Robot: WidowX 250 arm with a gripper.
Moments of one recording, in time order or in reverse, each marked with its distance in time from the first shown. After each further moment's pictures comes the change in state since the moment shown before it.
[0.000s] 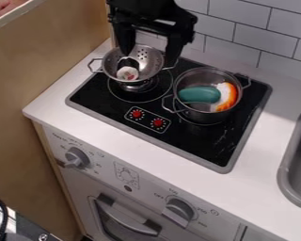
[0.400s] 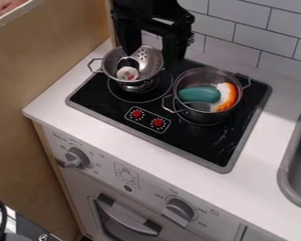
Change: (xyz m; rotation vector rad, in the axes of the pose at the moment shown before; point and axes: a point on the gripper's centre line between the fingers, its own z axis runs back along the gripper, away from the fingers) arm -0.020 -0.004 0.016 -0.115 0.036 -0.255
